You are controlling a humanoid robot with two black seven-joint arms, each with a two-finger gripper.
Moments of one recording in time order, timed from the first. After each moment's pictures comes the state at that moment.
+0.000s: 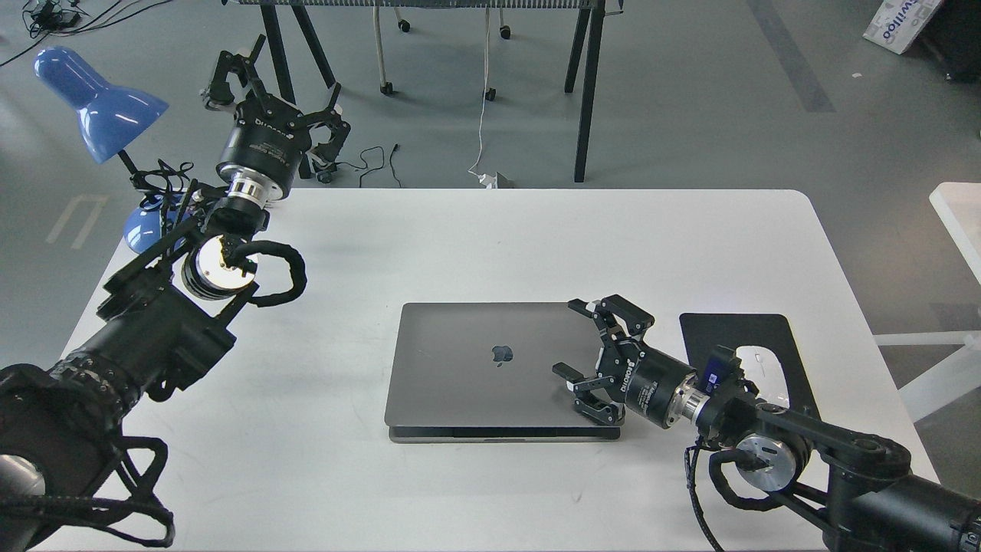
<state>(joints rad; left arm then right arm) -0.84 0.16 -0.81 -0.55 -0.10 -0.48 -0.43 0.49 -0.35 0.32 1.06 -0.23 0.33 0.30</state>
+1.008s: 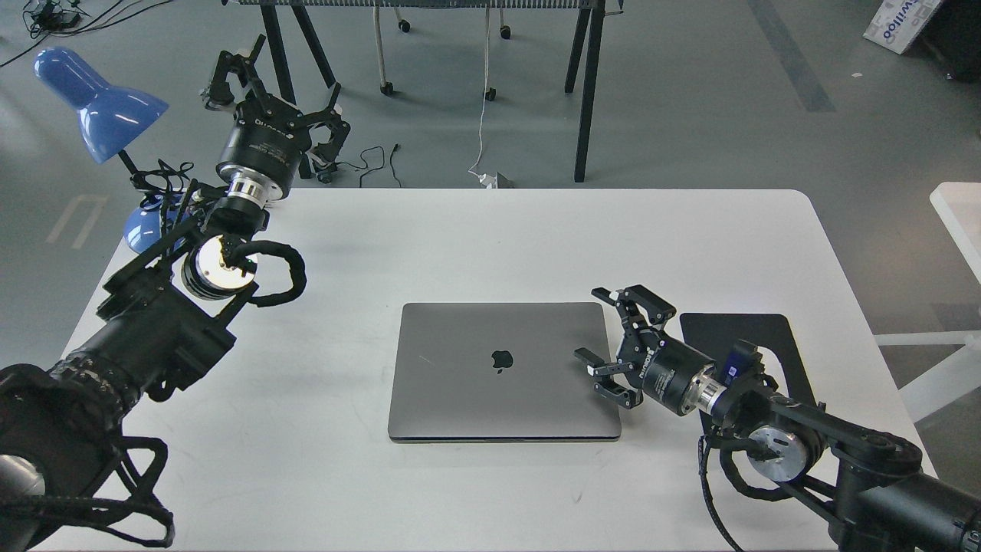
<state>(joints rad) -0.84 0.16 -0.81 -0.55 -0.10 -0.48 -0.43 0.49 -0.35 0.58 1.01 -0.24 0.38 0.31</state>
